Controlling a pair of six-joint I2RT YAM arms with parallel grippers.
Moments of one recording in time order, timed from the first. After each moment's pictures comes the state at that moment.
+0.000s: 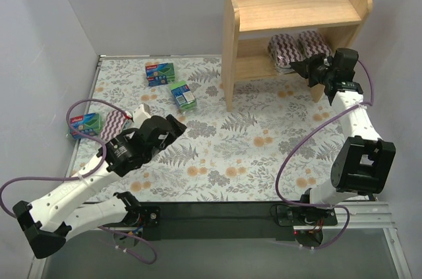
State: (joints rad) left arm -0.86 0.89 0.96 -0.82 -0.42 -1.28; right arm -0.12 1.52 1.25 -0.18 -0.58 1.19
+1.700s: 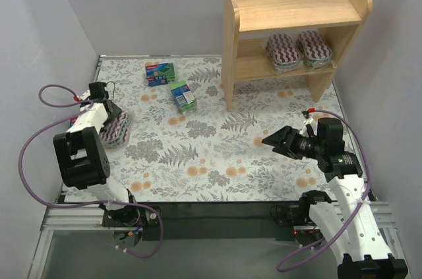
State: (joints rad) left arm 0.25 1.63 1.07 -0.51 -0.26 -0.60; right arm 0.10 0.66 0.65 -0.70 -0.73 0.69
